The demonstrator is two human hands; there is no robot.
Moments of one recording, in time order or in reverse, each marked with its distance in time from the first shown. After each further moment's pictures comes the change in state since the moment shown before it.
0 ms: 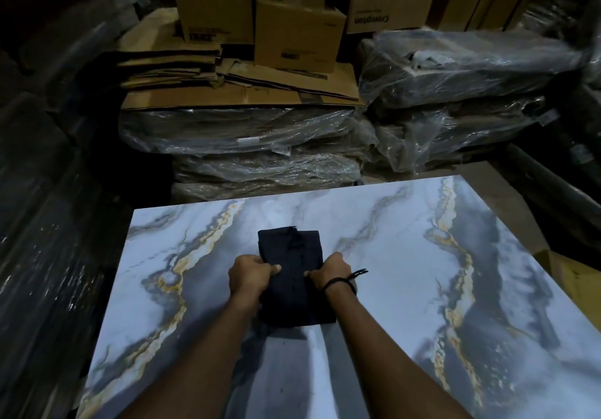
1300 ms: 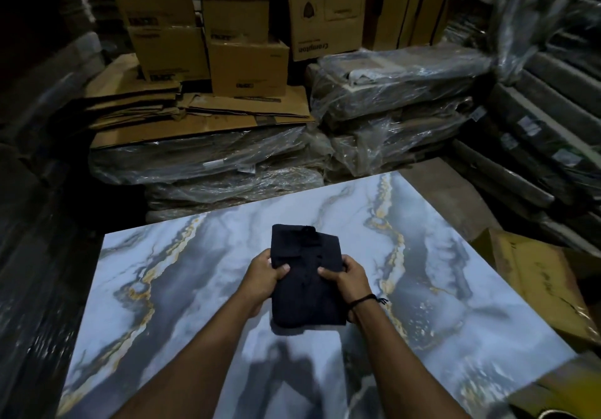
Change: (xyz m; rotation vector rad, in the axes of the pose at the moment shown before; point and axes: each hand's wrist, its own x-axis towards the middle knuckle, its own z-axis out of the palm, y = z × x) left_hand -0.112 0.045 0.049 -0.399 -0.502 0.238; right_hand -0.051 0.128 -0.086 1.111 -0.069 -0.216
